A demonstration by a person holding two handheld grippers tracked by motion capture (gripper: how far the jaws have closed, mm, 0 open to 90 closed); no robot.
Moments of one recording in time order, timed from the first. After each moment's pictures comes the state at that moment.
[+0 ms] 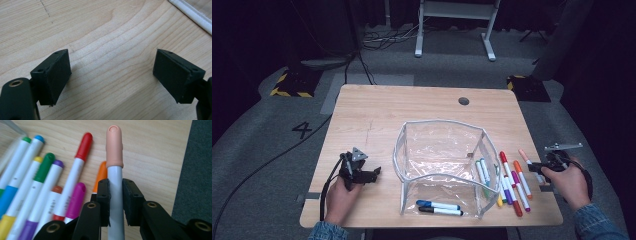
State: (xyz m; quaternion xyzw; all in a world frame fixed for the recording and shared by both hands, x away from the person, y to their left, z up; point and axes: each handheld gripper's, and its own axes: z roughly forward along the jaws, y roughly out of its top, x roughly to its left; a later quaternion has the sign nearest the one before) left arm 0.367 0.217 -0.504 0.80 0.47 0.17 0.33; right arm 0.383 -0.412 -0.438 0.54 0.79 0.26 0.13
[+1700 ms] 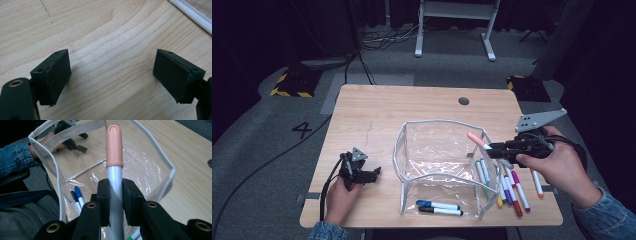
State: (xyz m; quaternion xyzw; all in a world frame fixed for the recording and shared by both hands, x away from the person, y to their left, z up) left arm 0.367 0.217 -0.504 0.80 0.47 0.17 0.33; right arm 0.340 -0.246 -0.261 0.26 0.88 0.38 0.07
